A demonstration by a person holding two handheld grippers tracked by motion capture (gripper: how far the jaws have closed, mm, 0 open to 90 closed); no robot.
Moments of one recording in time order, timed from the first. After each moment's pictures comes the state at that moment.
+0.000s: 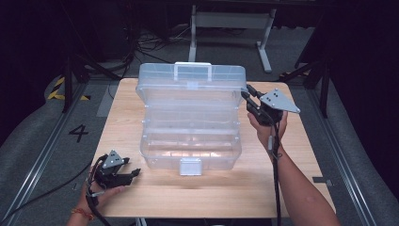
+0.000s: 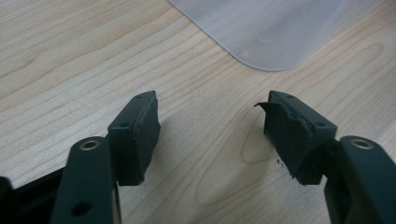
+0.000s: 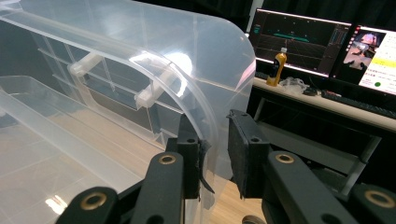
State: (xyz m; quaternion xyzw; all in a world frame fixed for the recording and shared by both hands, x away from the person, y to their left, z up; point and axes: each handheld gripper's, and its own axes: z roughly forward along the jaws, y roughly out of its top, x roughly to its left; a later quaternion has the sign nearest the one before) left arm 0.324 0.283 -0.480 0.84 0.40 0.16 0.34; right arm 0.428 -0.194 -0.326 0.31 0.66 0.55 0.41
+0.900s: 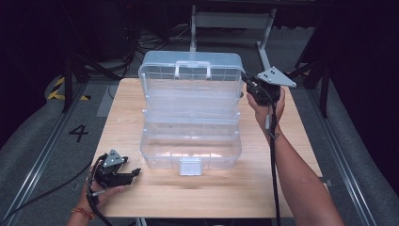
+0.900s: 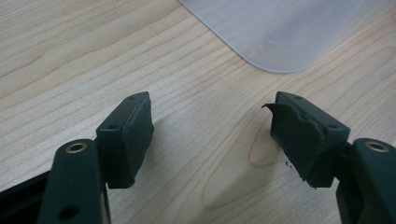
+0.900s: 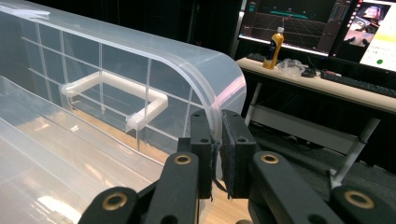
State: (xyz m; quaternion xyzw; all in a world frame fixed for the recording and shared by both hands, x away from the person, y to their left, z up) left arm 0.325 0.282 -0.480 0.83 0.40 0.16 0.34; right arm 0.477 -0.191 -0.301 0.34 0.68 0.52 0.39
